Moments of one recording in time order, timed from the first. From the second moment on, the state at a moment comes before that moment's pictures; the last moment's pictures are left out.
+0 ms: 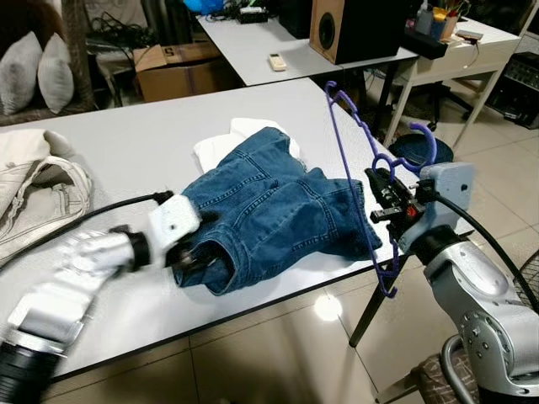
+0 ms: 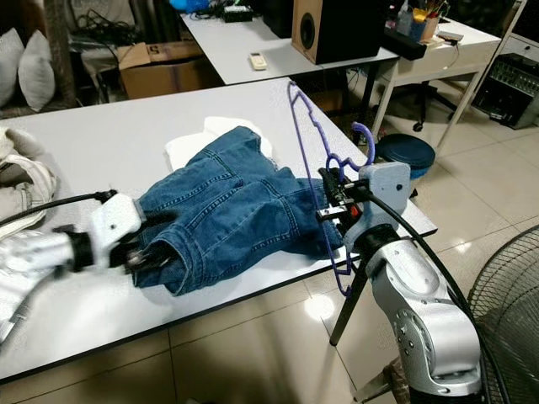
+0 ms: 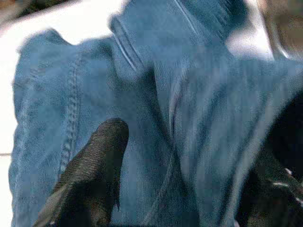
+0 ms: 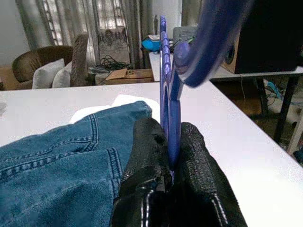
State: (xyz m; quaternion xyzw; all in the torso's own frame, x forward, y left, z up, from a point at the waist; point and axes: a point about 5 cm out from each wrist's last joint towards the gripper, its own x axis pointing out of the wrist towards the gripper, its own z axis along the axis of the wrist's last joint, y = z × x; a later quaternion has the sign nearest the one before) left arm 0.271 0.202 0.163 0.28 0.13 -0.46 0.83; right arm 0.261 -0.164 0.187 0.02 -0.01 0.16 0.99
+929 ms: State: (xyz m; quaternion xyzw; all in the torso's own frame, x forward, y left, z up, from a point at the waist) left arm 0.317 0.199 0.193 -0.01 -0.05 -0.24 0.97; right arm 0.260 -0.162 0.189 0.09 -0.02 0.12 0.99
